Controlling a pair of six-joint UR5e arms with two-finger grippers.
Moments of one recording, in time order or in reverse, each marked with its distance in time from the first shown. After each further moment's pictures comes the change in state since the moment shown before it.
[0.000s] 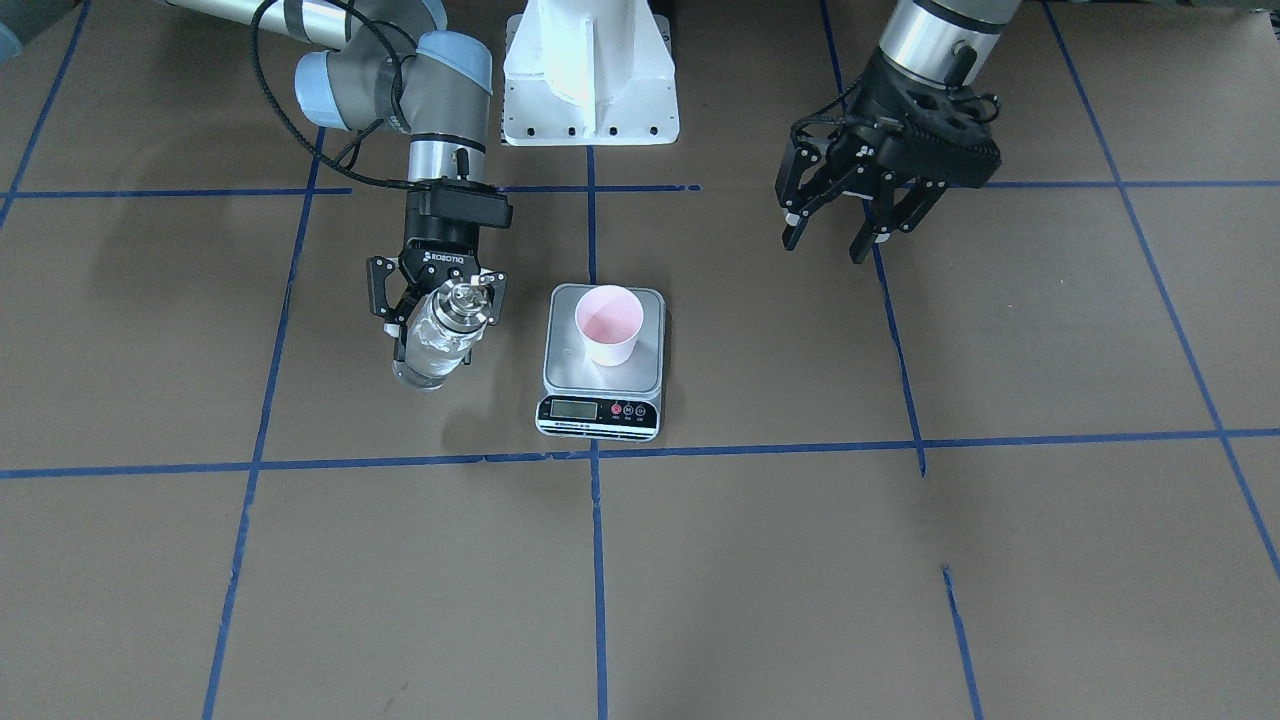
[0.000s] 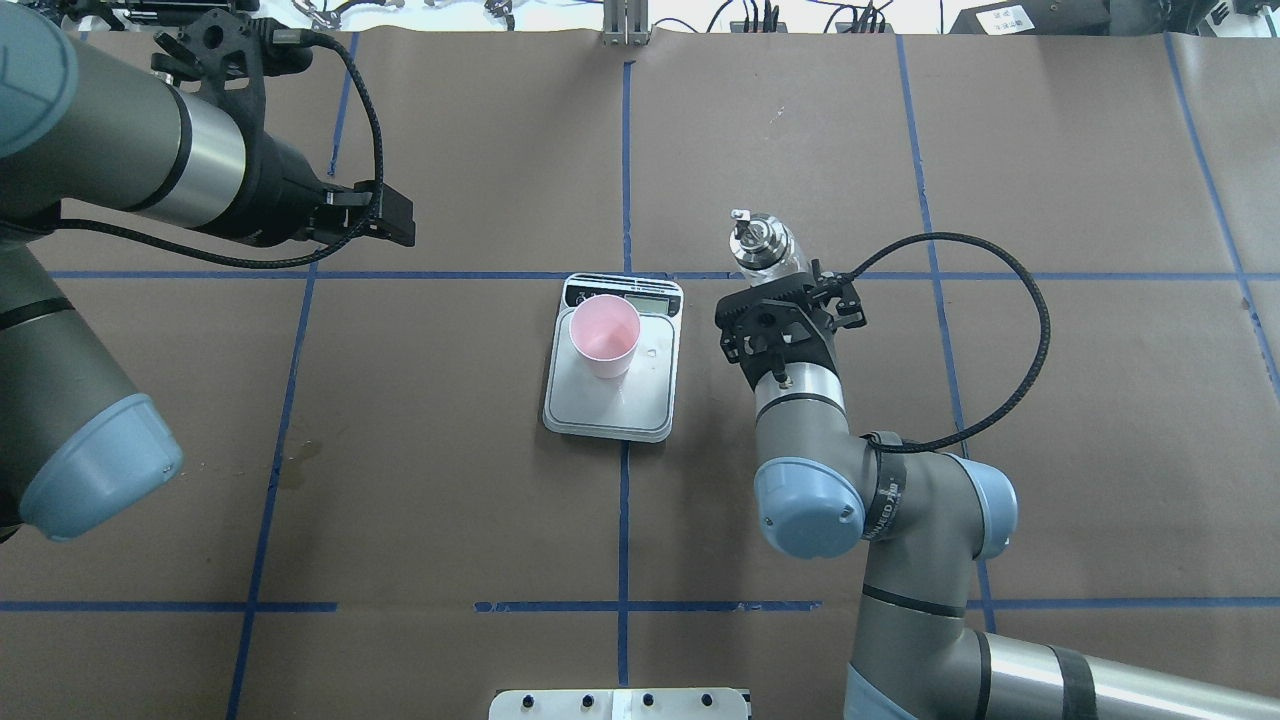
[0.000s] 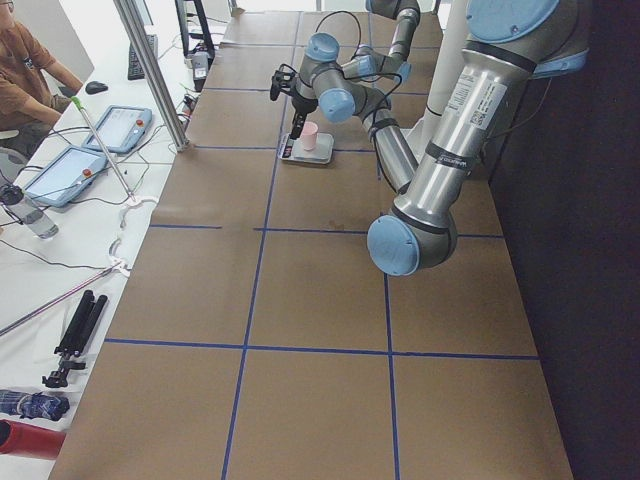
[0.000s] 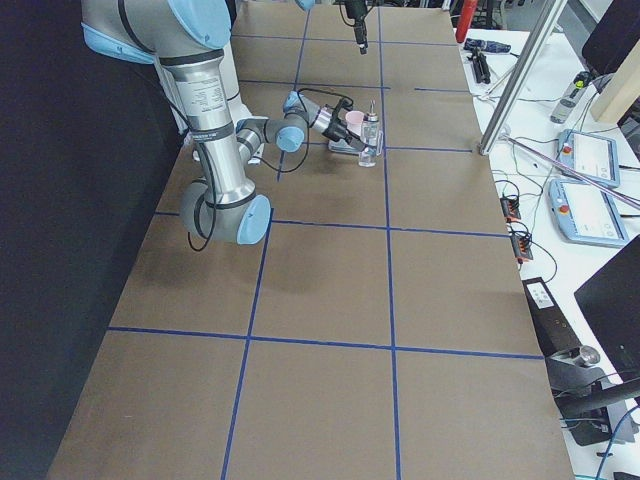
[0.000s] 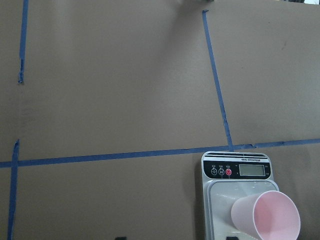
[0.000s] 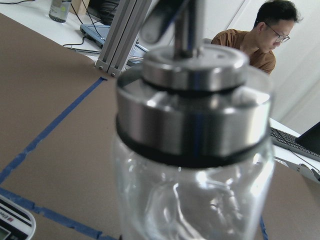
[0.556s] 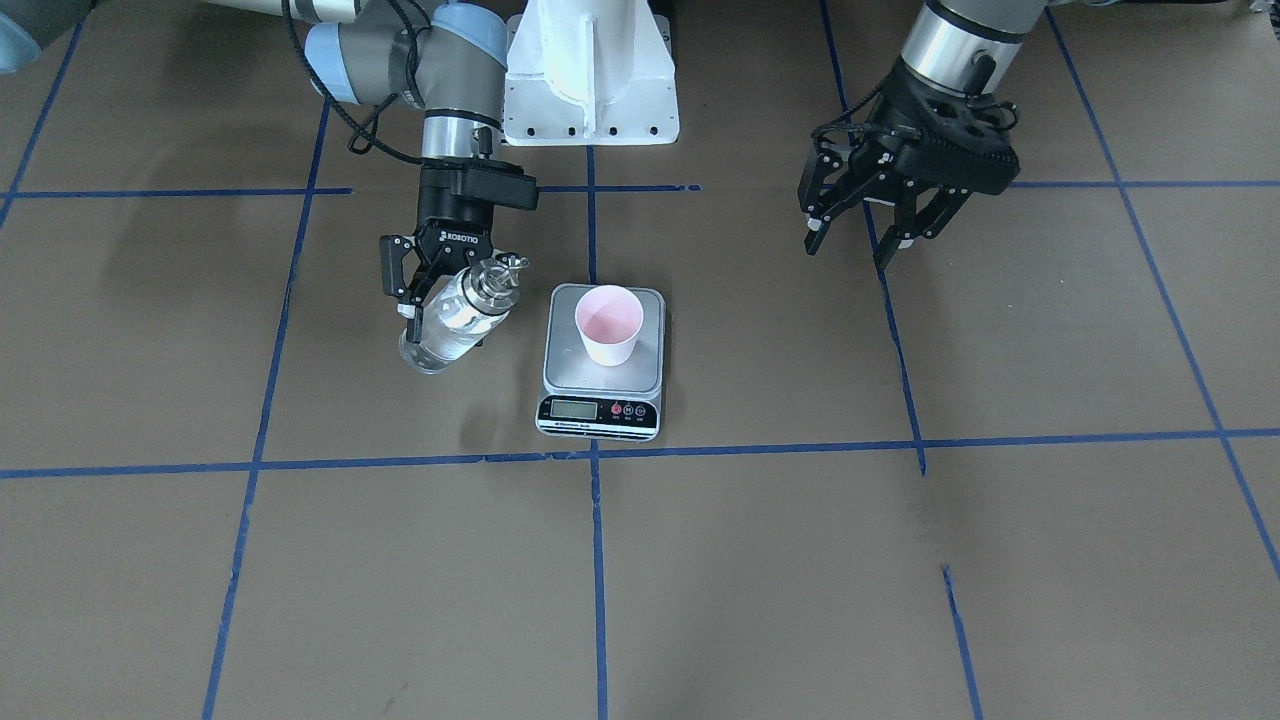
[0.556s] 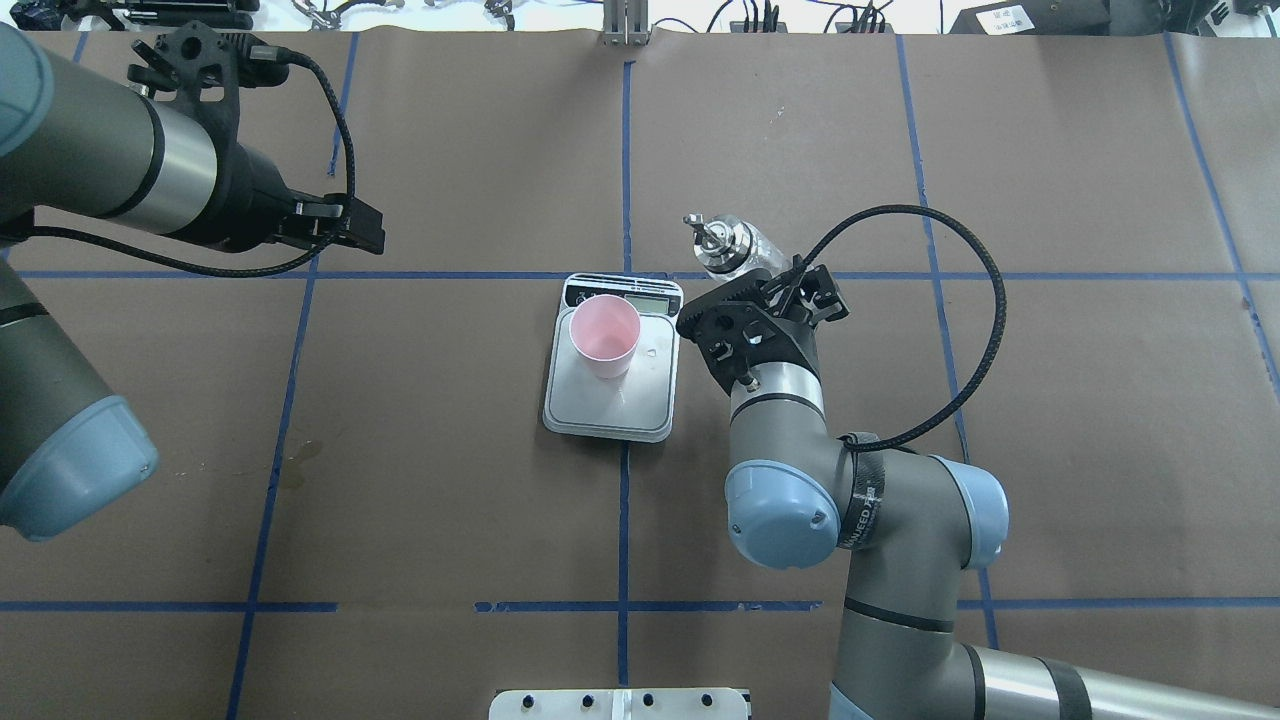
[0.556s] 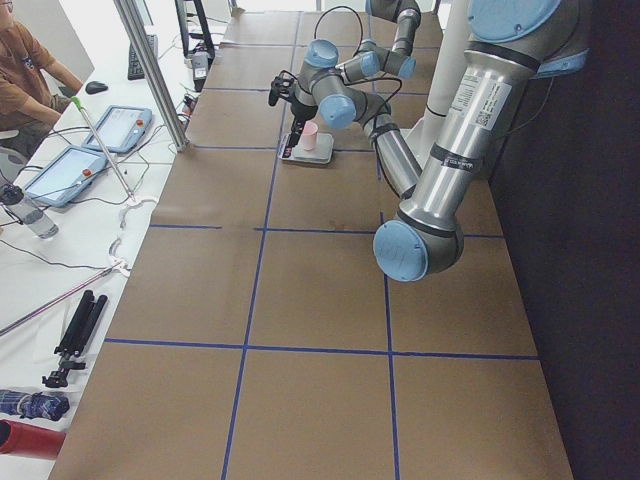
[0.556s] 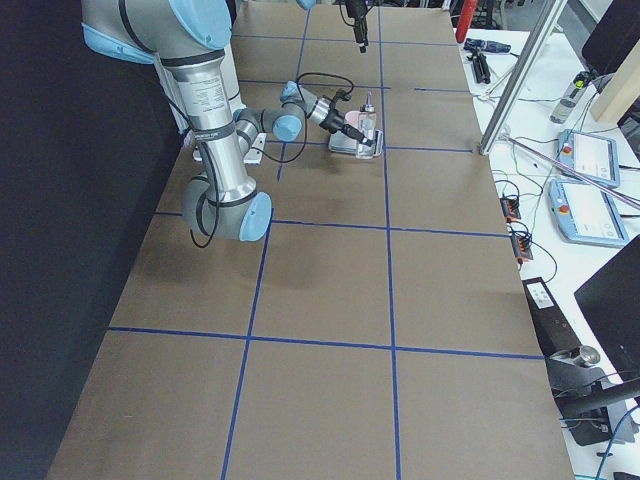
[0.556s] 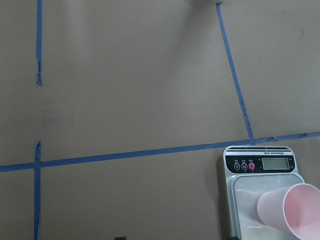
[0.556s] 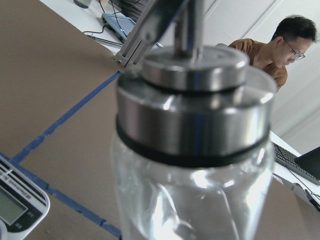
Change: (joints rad) left arm -0.013 0.024 -0.005 -0.003 -0.002 0.066; right arm -0.015 0.012 0.043 -0.073 0.011 -0.163
